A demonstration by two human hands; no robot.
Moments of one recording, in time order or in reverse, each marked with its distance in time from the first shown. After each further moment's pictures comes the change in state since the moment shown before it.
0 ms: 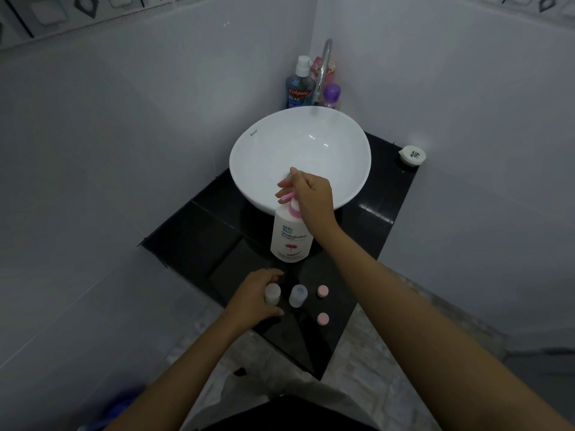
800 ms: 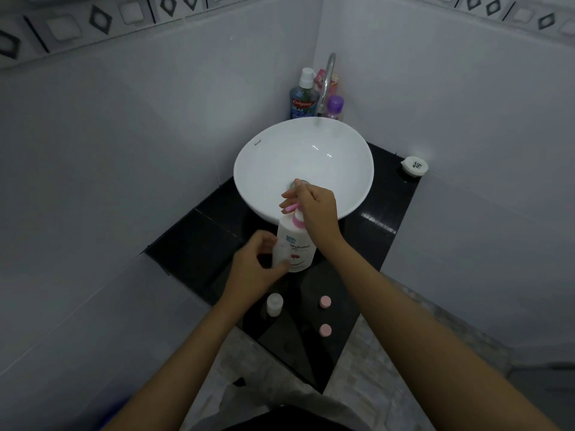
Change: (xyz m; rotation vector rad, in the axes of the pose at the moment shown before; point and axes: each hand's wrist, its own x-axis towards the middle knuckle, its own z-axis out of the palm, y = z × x) left_hand 0.007 0.063 -0.057 -0.398 0.358 0.126; right_hand 0.002 0.002 0.001 0.004 0.004 -0.007
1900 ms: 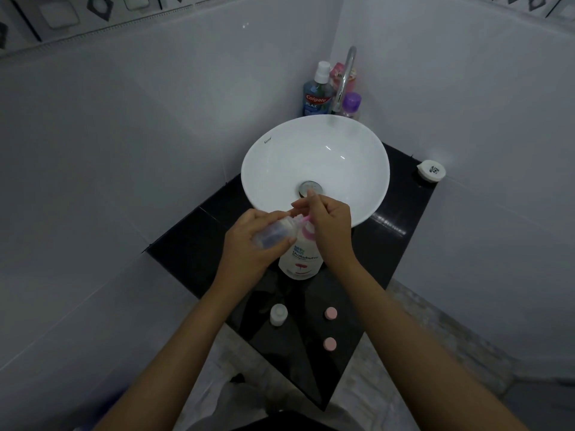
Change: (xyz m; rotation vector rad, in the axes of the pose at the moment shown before) left_hand 0.033 0.034 -0.024 -0.002 0.153 0.140; right_hand 0.000 0.004 0.000 0.044 0.007 -0.032
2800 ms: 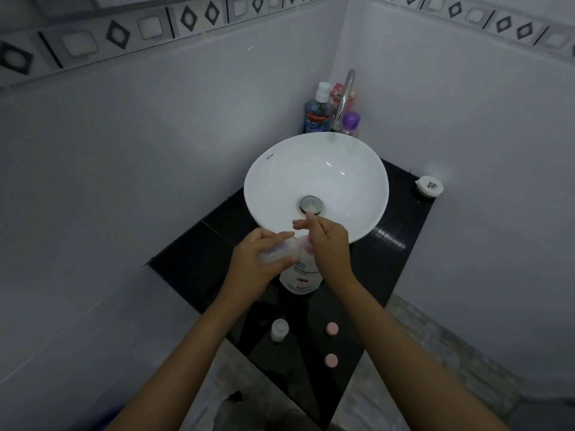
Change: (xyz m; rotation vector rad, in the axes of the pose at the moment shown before) left_hand 0.003 -0.004 0.003 -0.105 -0.082 -0.119; right_hand 0.000 0.013 0.000 -0.138 0.009 0.018
